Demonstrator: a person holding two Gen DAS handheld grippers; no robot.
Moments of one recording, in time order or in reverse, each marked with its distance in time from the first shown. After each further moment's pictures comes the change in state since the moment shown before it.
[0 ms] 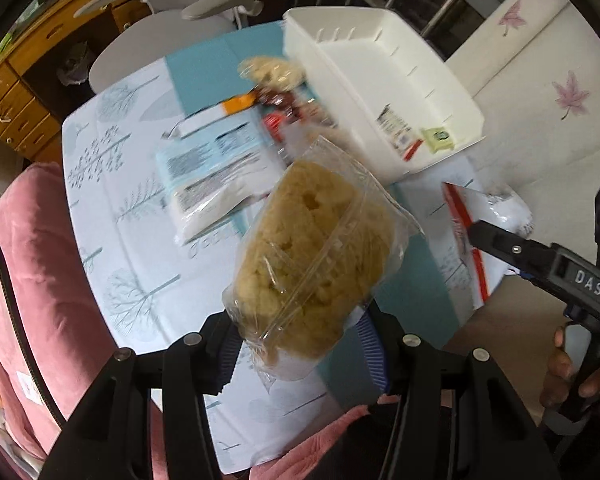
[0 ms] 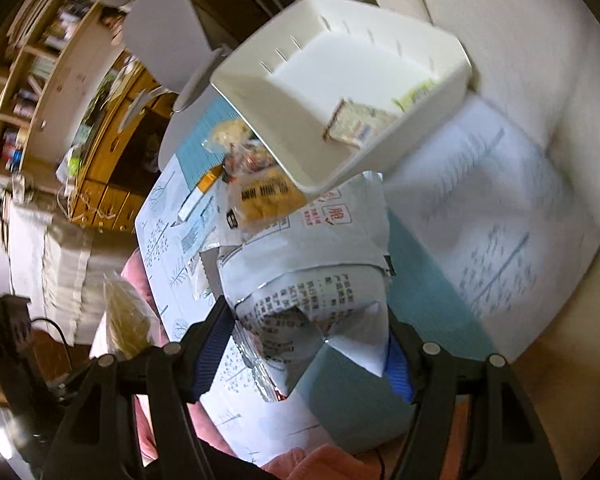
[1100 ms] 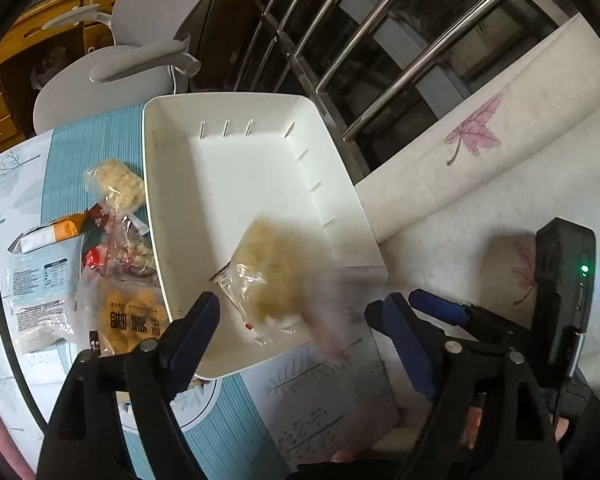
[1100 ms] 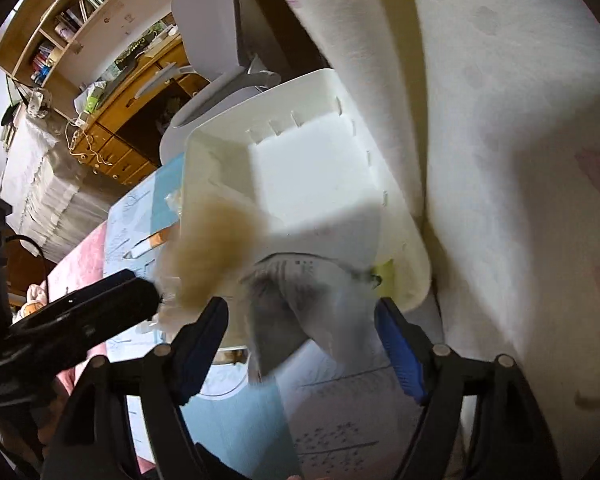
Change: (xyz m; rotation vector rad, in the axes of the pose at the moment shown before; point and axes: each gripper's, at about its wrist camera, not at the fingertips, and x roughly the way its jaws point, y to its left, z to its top) left arm 0.043 -0.139 0.148 -0.173 -0.254 -0.218; right arm -0.013 -0.066 0.183 -0.392 0.022 -0.050
